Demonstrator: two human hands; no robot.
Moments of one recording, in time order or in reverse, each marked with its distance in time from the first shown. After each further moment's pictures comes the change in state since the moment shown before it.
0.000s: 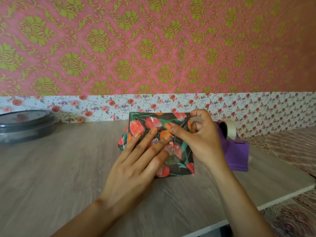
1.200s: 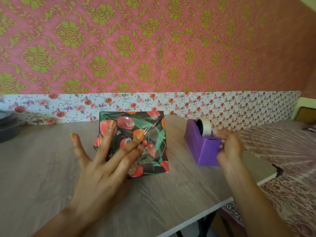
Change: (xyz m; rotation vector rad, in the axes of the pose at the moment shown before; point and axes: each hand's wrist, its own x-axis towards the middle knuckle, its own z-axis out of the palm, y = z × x) left_hand 0.000 0.001 0.004 0.212 0.005 -0.060; right_hand 0.030 0.079 -0.111 0.528 0.651 0.507
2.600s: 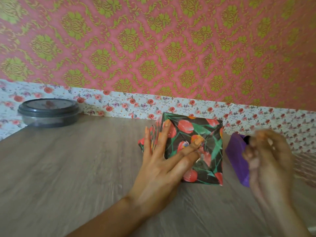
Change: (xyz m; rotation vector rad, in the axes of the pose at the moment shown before) left_hand 0.000 0.000 -0.003 -0.267 -0.034 -0.145; right_hand -0.095 0.005 0.037 0.058 -0.652 -0.446
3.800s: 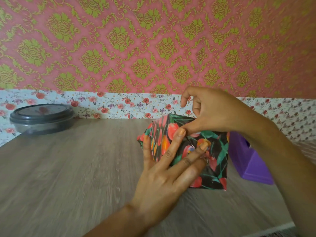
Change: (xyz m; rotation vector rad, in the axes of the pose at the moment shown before) left_hand -0.003 0.012 0.004 0.122 0.092 0.110; right_hand 0.058 -0.043 0.100 -1.309 -0.867 -0.095
